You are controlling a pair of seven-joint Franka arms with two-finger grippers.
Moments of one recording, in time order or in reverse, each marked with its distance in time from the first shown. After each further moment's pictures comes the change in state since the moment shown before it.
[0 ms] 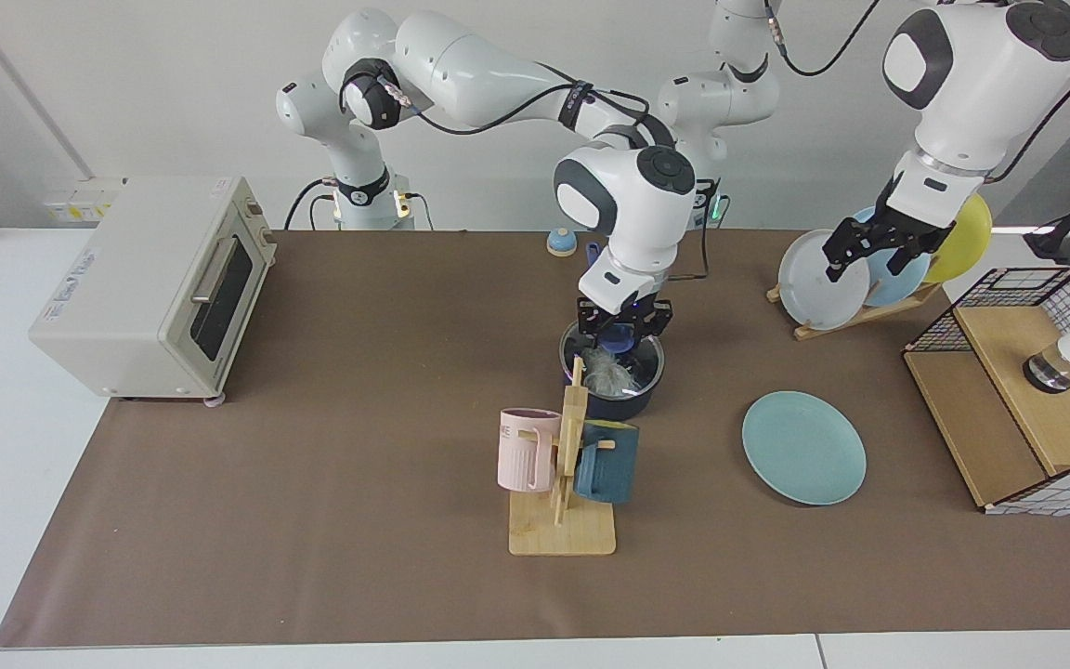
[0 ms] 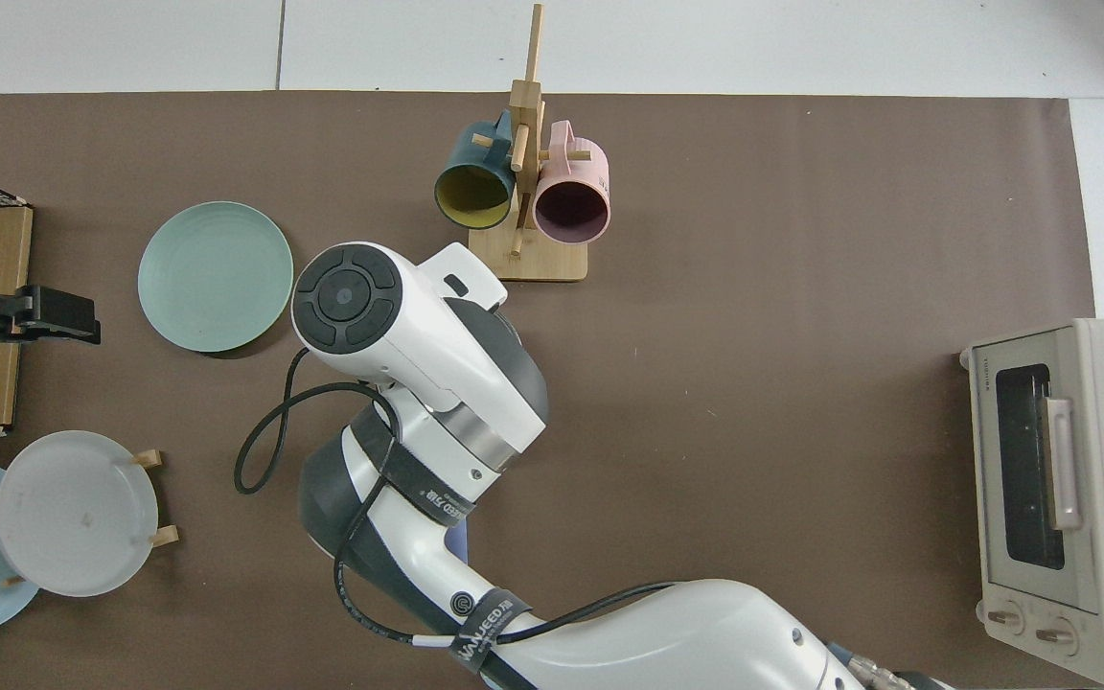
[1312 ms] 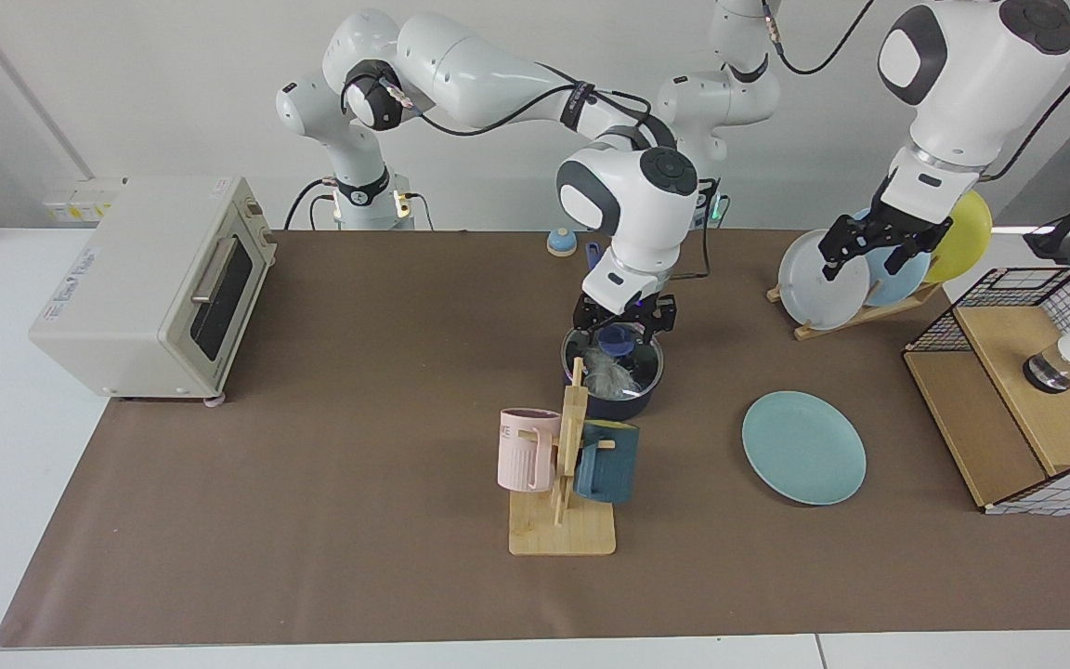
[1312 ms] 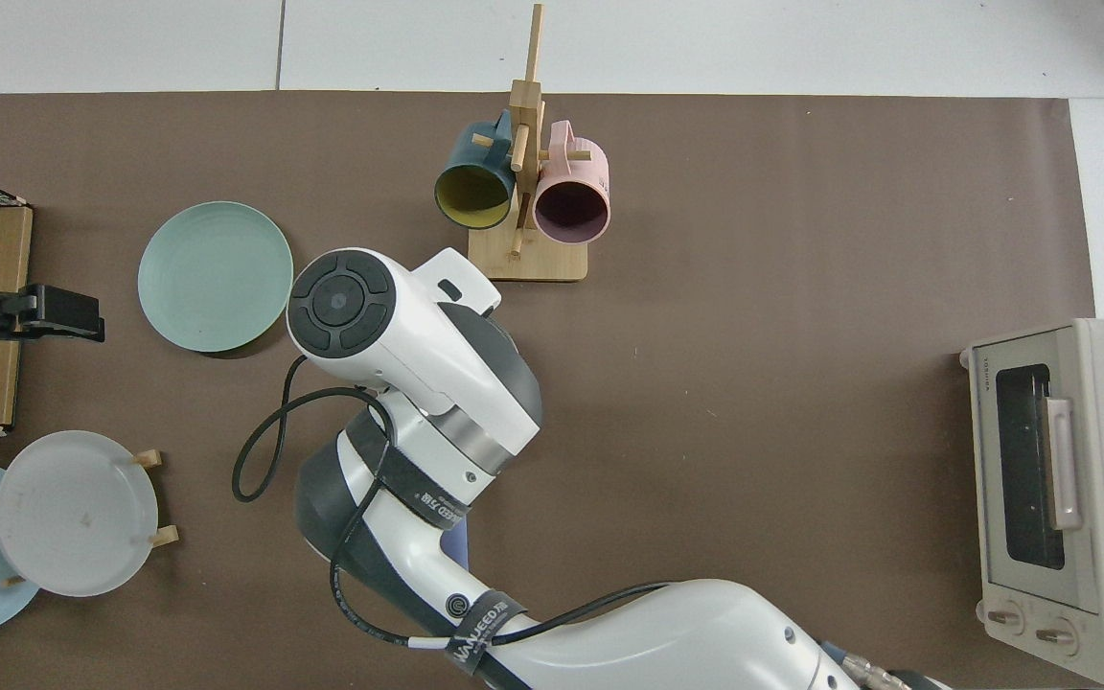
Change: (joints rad) left arm -0.013 -0.005 0.001 0.001 0.000 0.005 0.002; right arm 0.002 0.003 0.007 0.002 0.000 0.000 -0.005
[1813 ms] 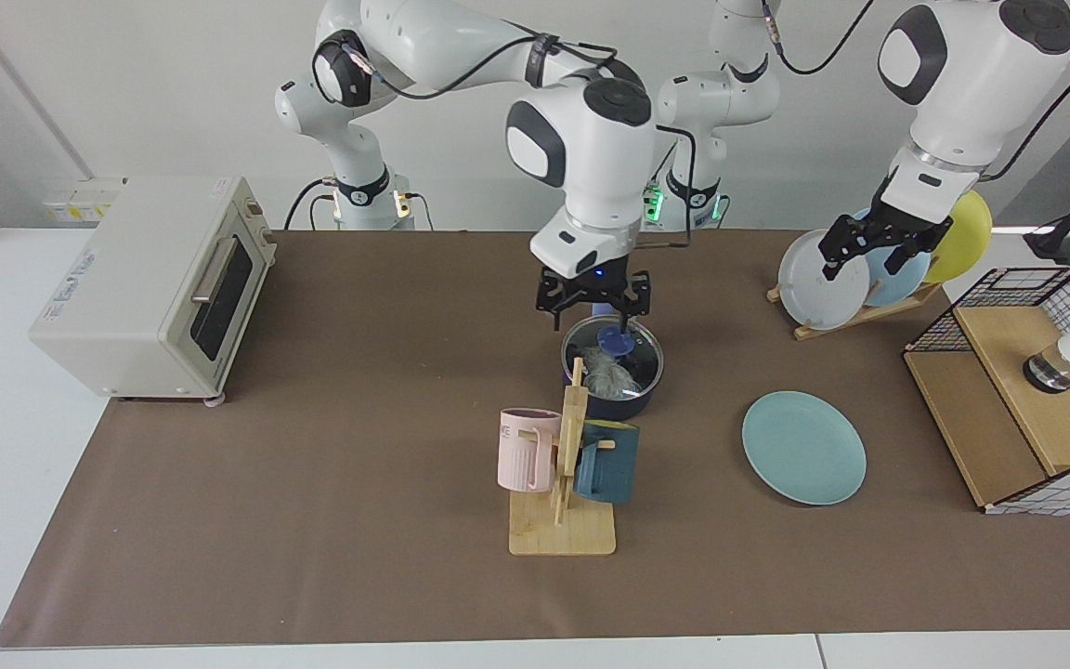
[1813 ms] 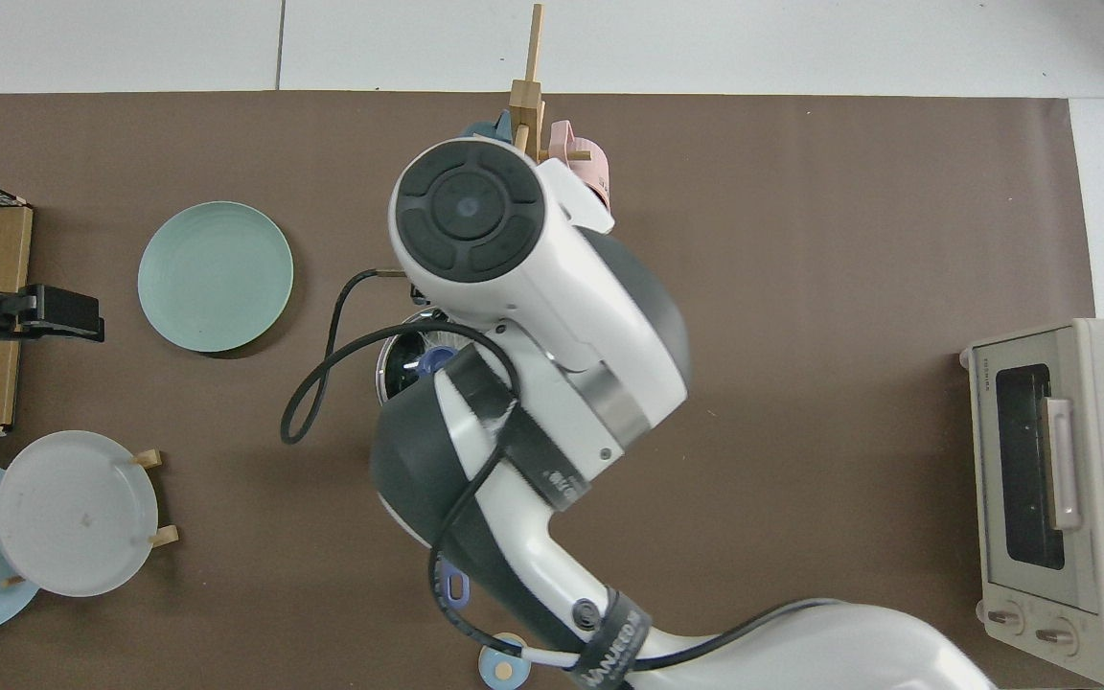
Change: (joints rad) left arm 0.000 0.000 0.000 0.000 0.000 0.000 0.000; right arm -0.120 -0.181 -0.019 -0.019 -0.001 -0.053 -0.056
